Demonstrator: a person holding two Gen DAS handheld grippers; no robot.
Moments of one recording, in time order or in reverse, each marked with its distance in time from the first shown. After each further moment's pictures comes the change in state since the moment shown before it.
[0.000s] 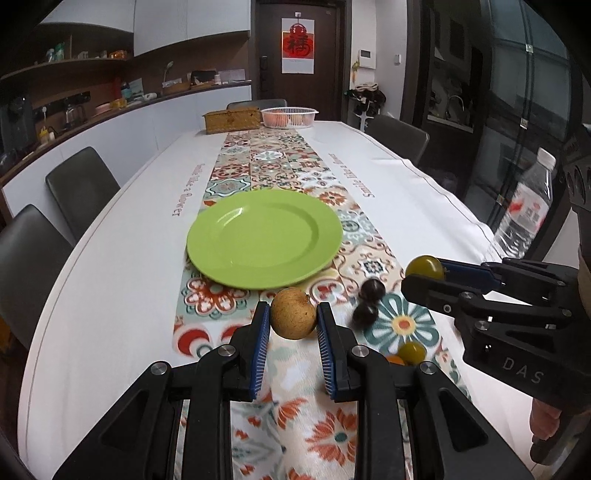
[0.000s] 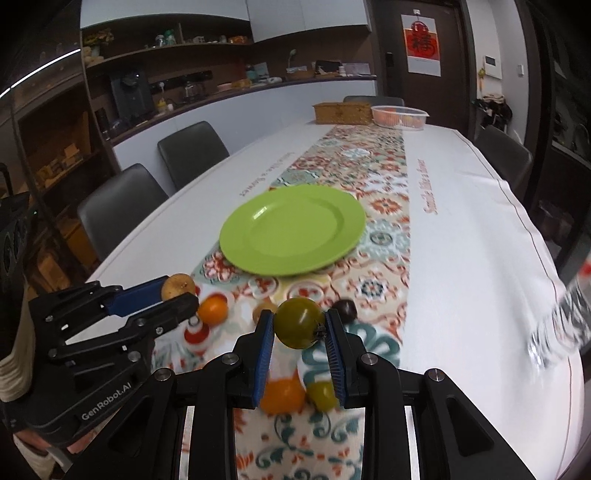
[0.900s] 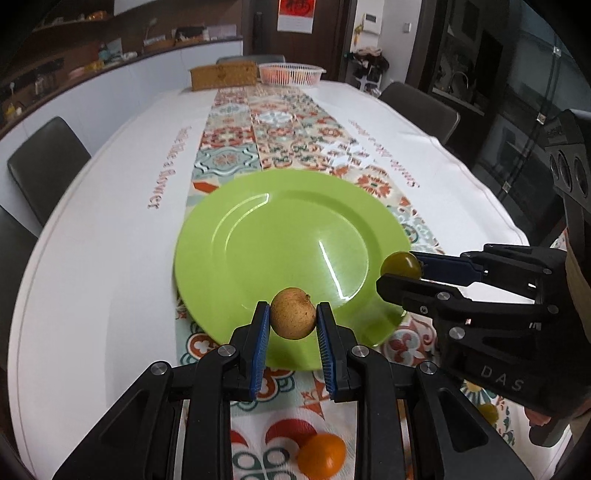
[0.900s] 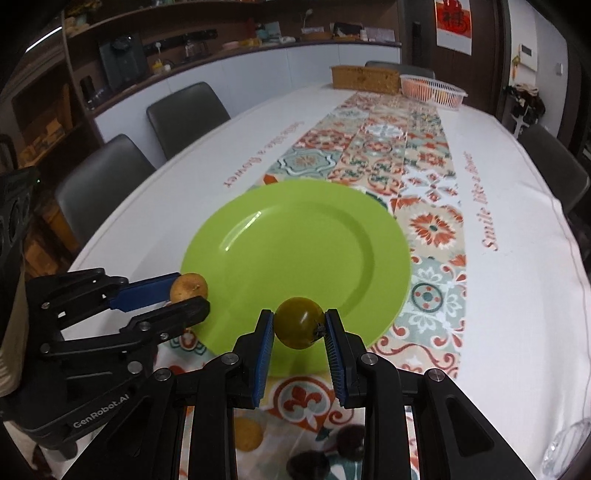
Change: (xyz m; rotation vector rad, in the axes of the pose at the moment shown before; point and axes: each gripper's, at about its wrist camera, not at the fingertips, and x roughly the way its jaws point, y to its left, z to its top) left arm 0.125 0.062 0.053 -0.012 0.189 -0.086; right arm 0.137 -0.003 0.078 -0.047 0.176 0.025
